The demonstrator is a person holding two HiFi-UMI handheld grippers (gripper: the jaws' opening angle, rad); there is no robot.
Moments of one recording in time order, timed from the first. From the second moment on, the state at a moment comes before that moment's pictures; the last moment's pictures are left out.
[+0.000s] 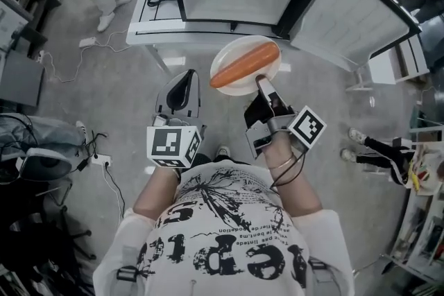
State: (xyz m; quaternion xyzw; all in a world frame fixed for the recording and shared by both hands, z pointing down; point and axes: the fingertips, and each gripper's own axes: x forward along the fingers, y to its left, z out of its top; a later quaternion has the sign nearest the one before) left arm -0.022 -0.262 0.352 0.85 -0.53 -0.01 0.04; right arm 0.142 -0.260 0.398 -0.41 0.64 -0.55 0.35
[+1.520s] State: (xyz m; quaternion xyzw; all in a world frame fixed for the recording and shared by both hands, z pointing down) left arm 0.000 -0.559 0.349 0.92 -0.38 0.01 0.03; right arm 0.168 -0.508 0.375 -0.51 0.54 -0.49 0.46
